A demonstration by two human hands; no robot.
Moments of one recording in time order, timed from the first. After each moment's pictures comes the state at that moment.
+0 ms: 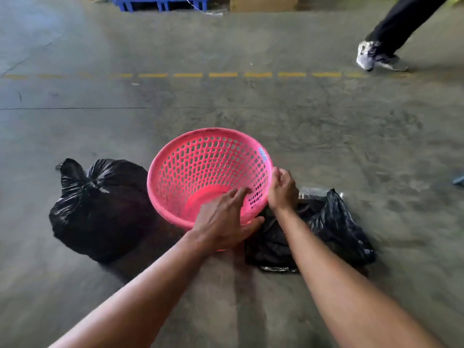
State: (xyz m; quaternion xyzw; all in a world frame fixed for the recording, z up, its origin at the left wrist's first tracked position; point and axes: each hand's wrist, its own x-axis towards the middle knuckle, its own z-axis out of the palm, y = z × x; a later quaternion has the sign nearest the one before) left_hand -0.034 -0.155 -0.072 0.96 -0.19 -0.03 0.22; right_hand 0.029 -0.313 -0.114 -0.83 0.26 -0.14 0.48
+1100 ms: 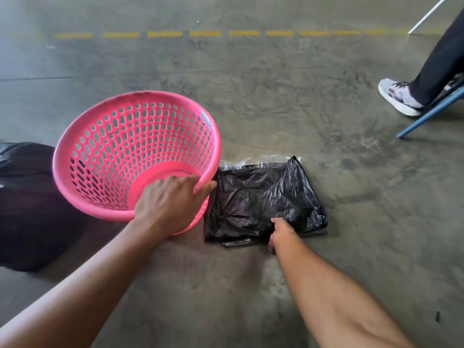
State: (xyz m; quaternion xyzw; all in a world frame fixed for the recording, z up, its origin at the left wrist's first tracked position) left_hand -0.025 -0.189 -0.102 0.98 -0.19 0.00 0.08; right_hand -0.069 -0.451 -0.319 -0.44 0.66 0.09 0.60
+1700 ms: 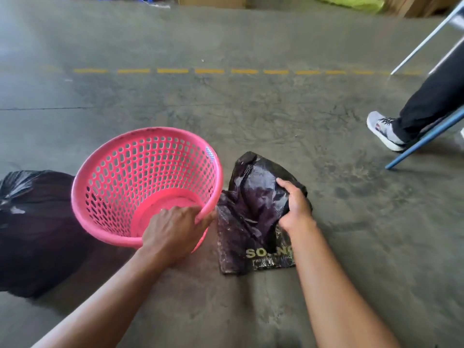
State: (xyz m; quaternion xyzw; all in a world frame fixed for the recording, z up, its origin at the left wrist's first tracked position) left_hand -0.029 -0.179 -0.103 0.98 -0.17 -0.03 0.10; right_hand -0.026 -0.447 -0.104 -0.43 0.36 0.05 0.82
